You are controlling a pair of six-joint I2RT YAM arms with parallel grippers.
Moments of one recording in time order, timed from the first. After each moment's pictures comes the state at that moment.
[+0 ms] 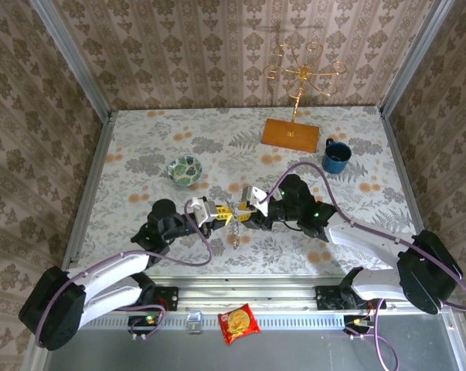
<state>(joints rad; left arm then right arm) -0.70 0.99 0.28 0.58 0.64 0.16 0.70 1.26 0.68 0.12 -0.53 -0.34</state>
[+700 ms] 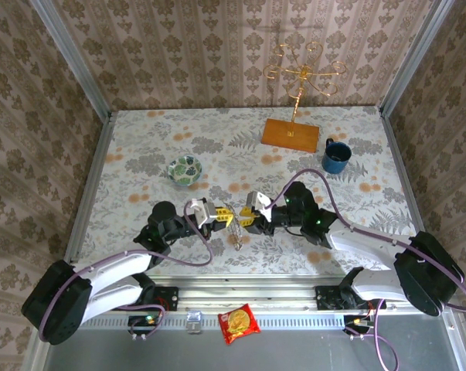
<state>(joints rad) -0.70 1.03 0.24 0.70 0.66 0.13 0.69 1.24 0.56 0.27 -0.59 -0.28</state>
